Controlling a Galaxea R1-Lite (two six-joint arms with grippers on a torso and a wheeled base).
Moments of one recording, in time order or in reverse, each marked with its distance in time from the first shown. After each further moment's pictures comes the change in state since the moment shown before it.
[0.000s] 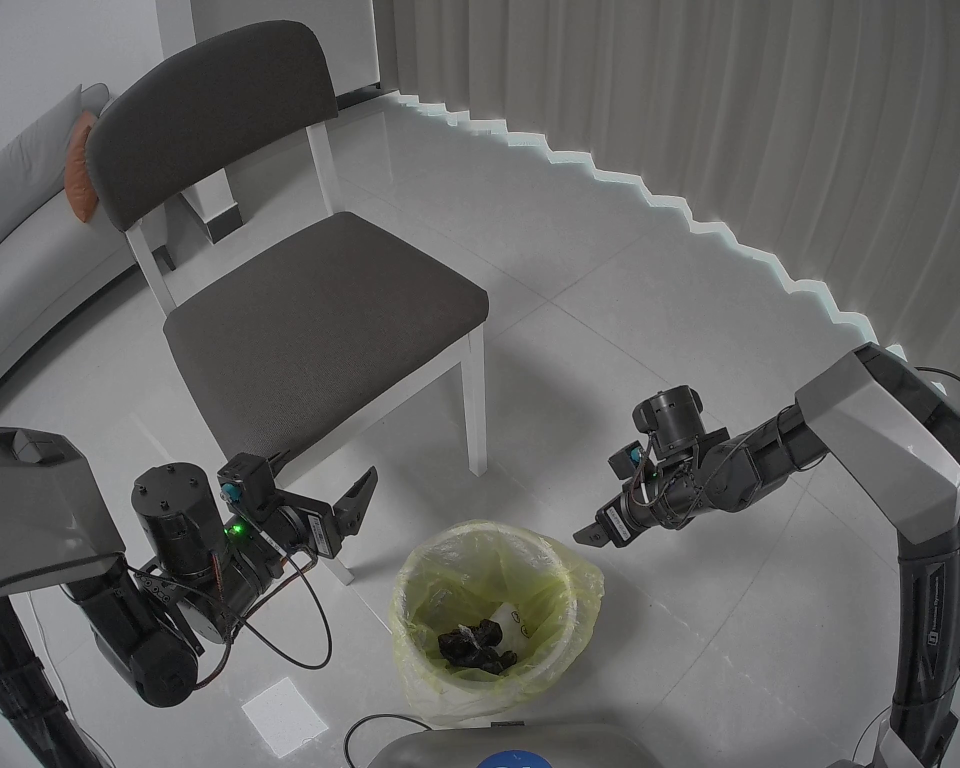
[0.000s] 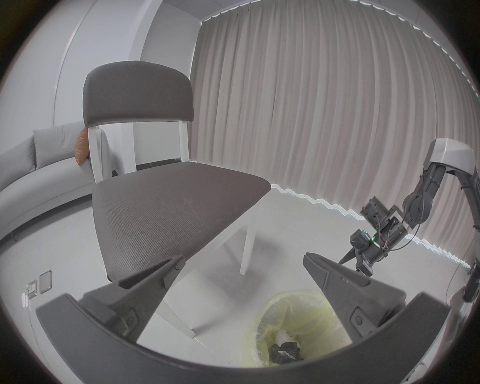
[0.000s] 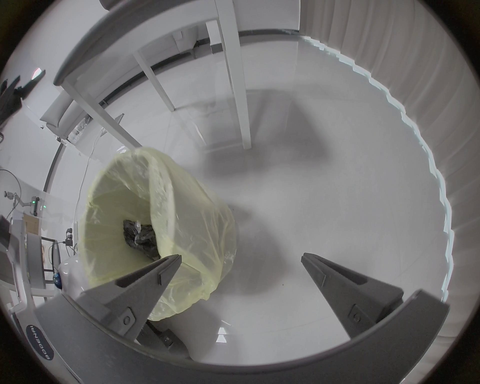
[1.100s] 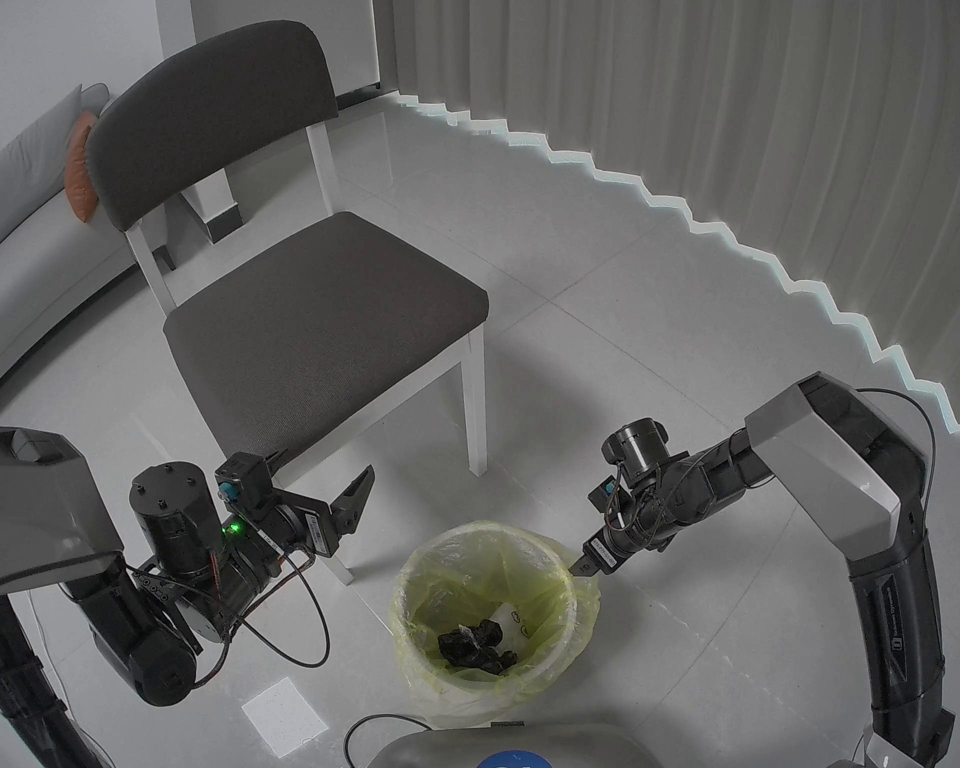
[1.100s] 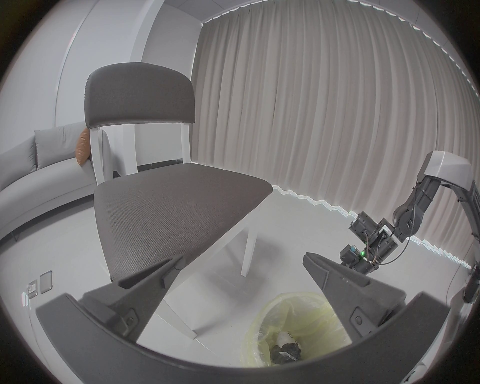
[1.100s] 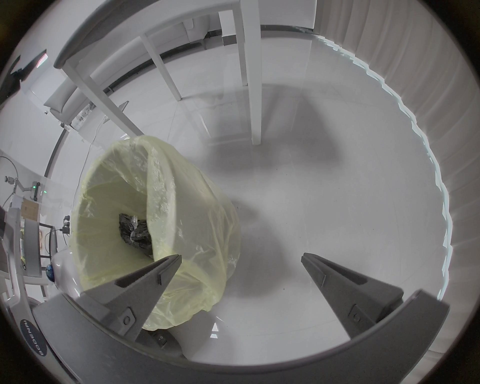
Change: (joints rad) left arm 0.008 -0.002 0.001 0.000 -0.001 0.000; right arm 0.013 0.182 -0.186 0.168 -0.044 -0.053
